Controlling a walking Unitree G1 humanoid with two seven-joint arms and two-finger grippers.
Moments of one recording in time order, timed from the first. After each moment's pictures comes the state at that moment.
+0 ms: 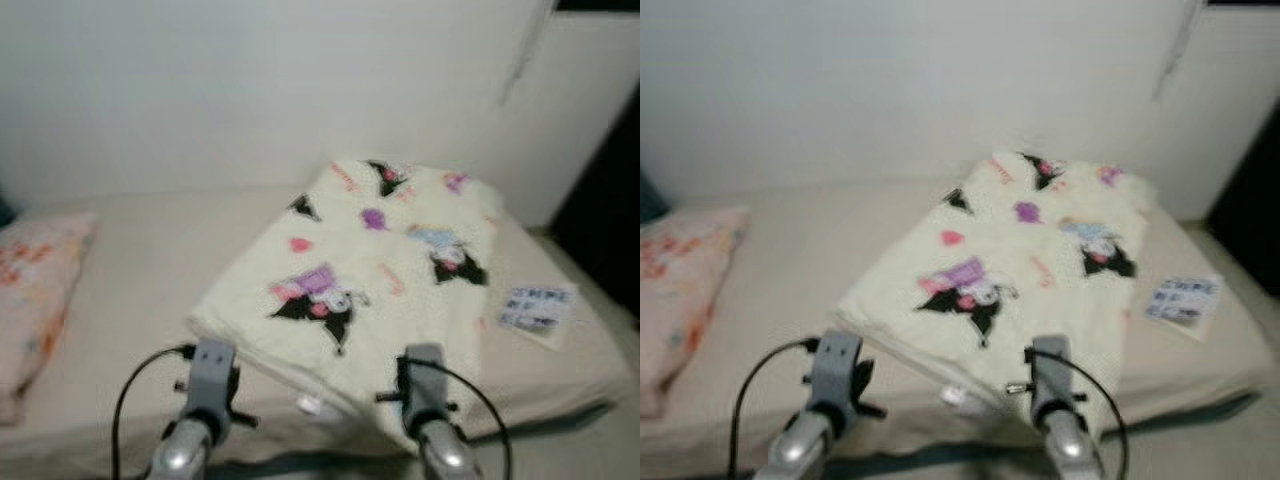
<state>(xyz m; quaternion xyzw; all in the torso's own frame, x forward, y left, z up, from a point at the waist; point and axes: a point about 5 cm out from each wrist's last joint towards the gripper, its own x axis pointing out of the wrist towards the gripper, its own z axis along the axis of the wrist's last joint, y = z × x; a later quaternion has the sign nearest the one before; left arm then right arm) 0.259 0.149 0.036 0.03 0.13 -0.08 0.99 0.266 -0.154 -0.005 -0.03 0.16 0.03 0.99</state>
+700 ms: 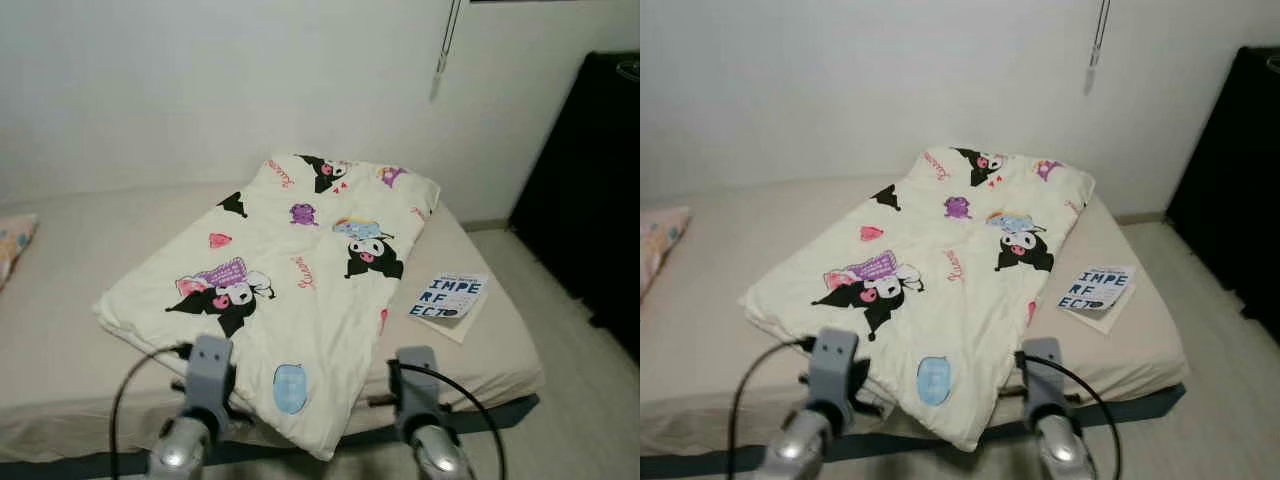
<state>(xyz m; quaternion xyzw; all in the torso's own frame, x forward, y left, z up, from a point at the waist) 0.259 0.145 0.035 0.02 0.13 -0.08 0.99 0.268 -0.161 0.000 -0.04 0.14 0.02 0.99</state>
